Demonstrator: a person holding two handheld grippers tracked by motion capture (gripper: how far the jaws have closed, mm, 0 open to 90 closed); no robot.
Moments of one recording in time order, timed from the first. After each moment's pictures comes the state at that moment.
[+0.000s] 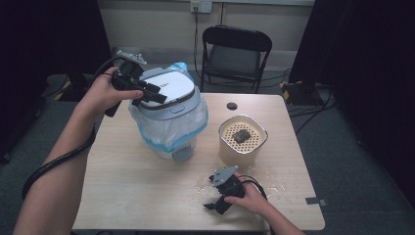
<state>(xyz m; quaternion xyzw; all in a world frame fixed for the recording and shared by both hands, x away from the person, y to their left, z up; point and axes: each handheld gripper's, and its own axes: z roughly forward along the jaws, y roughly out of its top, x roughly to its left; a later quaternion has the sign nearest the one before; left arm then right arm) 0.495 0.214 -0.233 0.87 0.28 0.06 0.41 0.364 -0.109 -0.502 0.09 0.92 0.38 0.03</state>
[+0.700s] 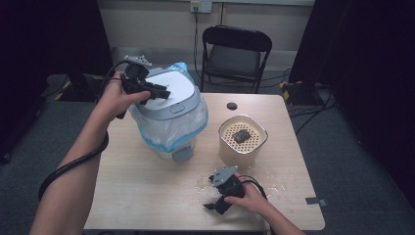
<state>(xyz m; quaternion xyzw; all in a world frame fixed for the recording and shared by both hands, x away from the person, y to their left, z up) 0.501 0.203 -0.246 0.84 0.30 0.12 0.43 0.364 -0.109 -0.502 0.08 0.92 0.38 0.03</state>
